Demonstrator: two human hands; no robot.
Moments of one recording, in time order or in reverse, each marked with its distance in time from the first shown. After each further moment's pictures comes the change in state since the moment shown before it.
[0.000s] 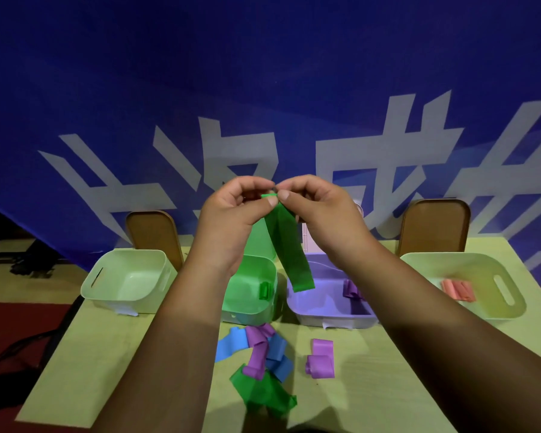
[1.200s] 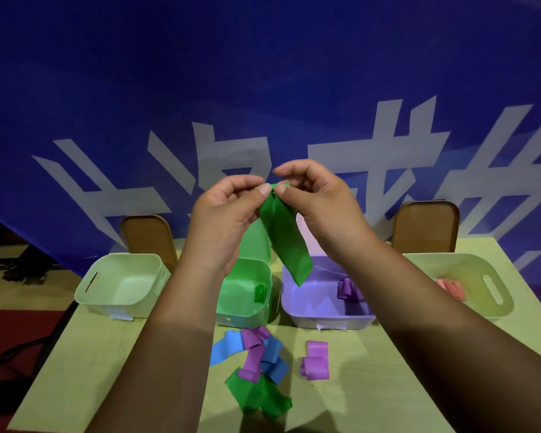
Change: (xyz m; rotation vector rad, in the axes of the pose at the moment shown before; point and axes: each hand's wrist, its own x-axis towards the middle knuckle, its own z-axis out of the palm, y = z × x) left_hand -0.009 0.019 0.012 -0.108 0.038 -0.053; right_hand 0.000 -0.018 -0.004 0.066 -0.006 -0.057
